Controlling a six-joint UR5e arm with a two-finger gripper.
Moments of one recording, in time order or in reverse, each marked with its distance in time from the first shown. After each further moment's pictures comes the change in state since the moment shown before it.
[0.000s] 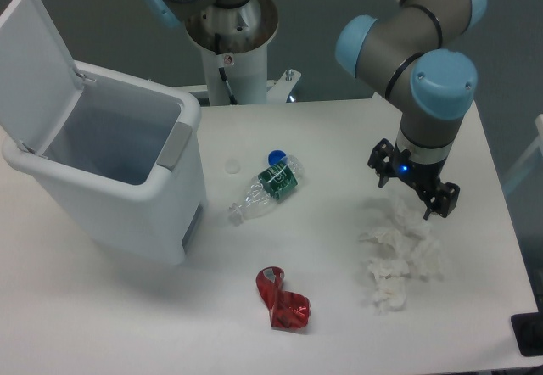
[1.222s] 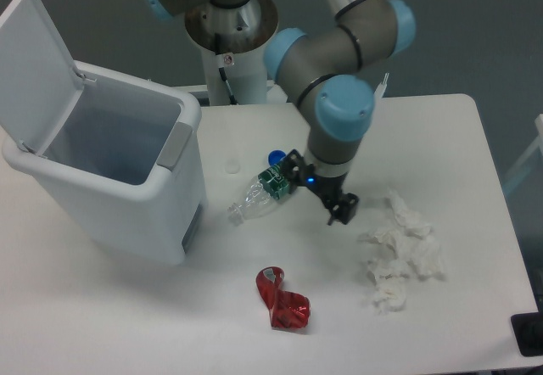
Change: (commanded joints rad) arm -0.213 0.104 -0.314 -0.005 -0.055 -0.221
